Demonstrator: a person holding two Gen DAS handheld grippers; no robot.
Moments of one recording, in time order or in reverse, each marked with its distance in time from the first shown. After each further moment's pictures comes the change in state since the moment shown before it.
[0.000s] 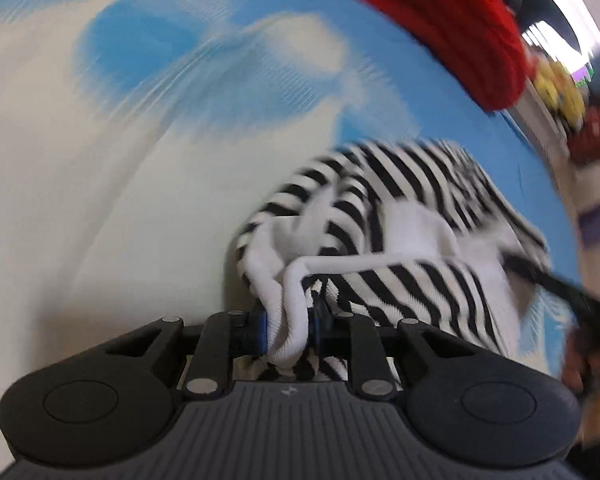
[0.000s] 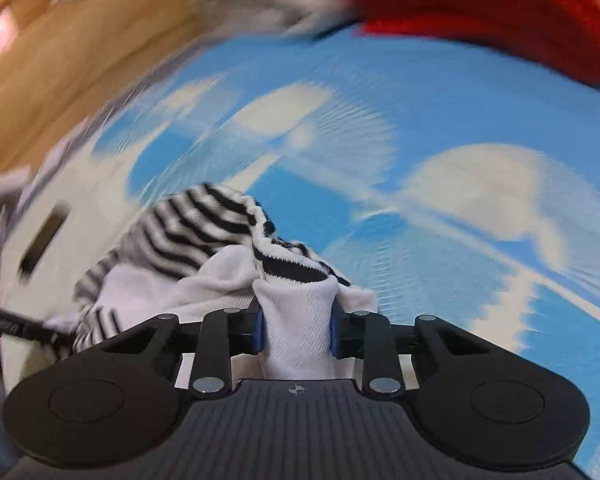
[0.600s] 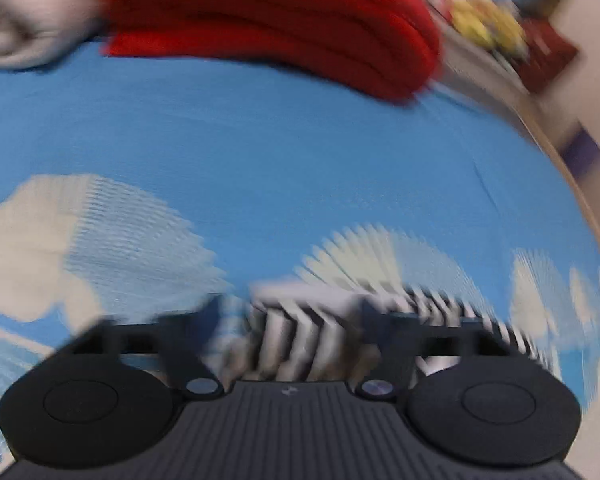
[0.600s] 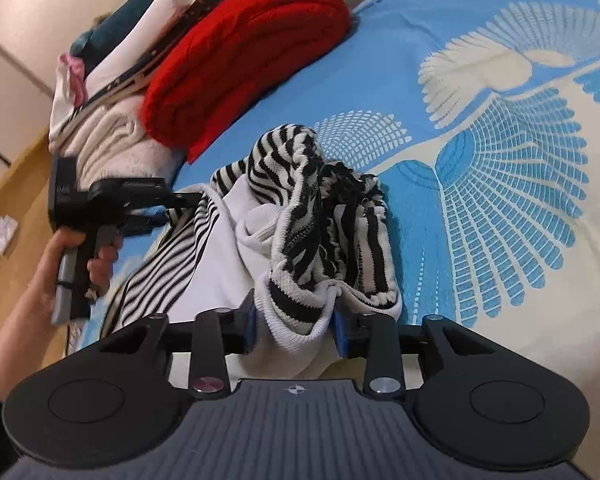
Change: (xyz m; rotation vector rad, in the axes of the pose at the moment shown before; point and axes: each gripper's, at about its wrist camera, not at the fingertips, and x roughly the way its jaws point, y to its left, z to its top) left arm 0.125 -0.191 0.139 0.272 -0.114 0.004; right arm -0.086 -0.116 -0.127 0.587 -0.280 0.037
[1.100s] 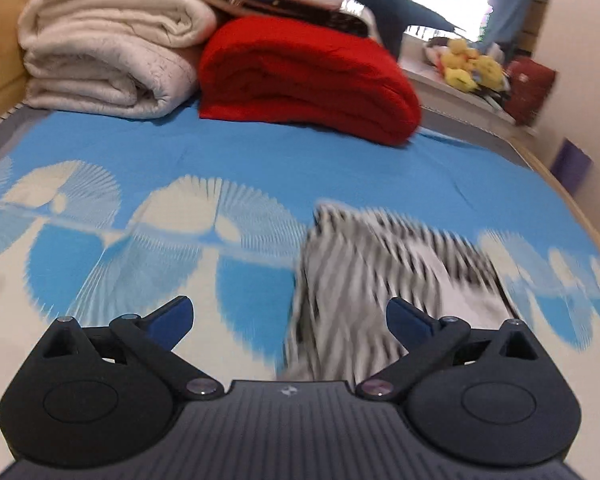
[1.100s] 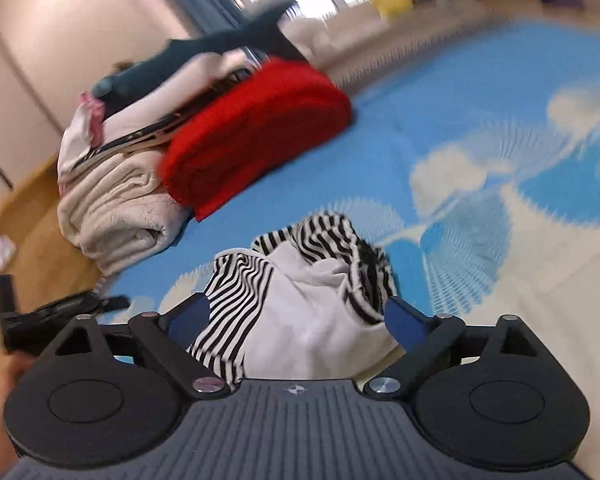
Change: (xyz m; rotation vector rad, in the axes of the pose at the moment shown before) left arm -0.241 0.009 -0.176 0.104 -0.214 0.091; right arm -0.138 0.133 -0.068 -0.208 -0.276 -0.218
